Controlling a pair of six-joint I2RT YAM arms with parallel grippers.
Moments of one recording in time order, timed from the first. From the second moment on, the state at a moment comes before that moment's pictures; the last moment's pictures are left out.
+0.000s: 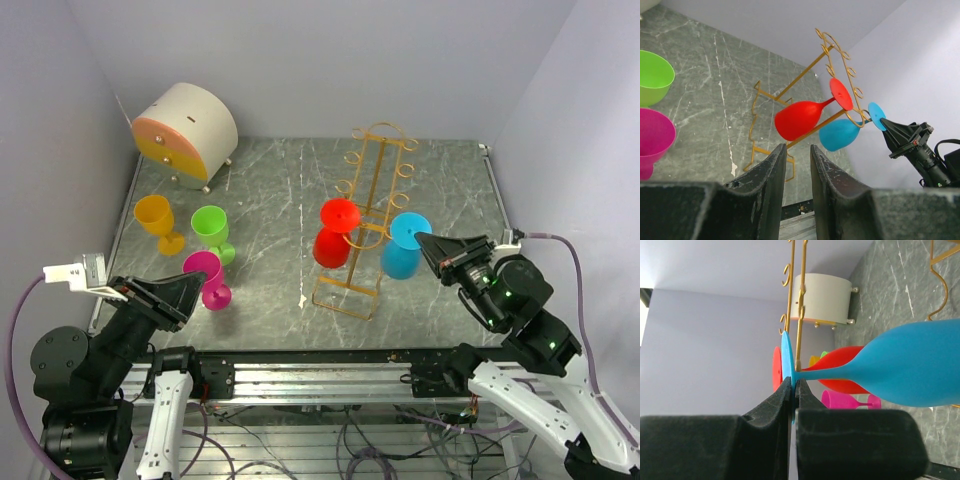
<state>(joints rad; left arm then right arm) 0.09 0.33 1.30 -0.97 0.48 -0.71 0.71 0.43 0.84 -0.49 0.34 1.38</state>
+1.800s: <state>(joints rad) 0.09 0.49 1.25 -0.21 0.77 -1.25 0.71 1.09 1.24 0.78 -0.80 1.35</state>
